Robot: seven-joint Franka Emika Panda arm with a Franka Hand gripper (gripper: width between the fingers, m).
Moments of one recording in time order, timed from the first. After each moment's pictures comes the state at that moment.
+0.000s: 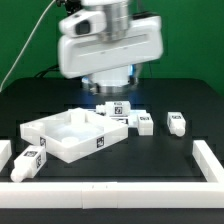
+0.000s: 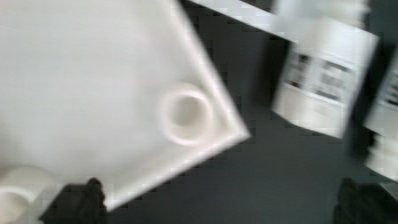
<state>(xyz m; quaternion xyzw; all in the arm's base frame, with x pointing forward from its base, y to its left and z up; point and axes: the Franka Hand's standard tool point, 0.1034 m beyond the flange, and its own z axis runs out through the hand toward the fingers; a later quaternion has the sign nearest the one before) 0.442 -0.038 0.104 -0.98 -0.20 0.03 0.06</state>
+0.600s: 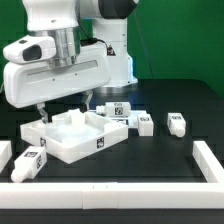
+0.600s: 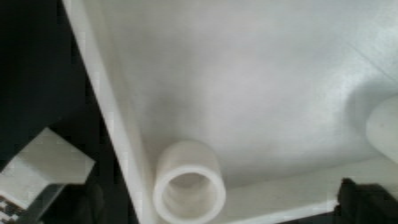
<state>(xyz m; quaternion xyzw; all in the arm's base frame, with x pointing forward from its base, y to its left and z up) 0.481 -0.105 0.066 -0.96 -0.29 -0.01 0.03</state>
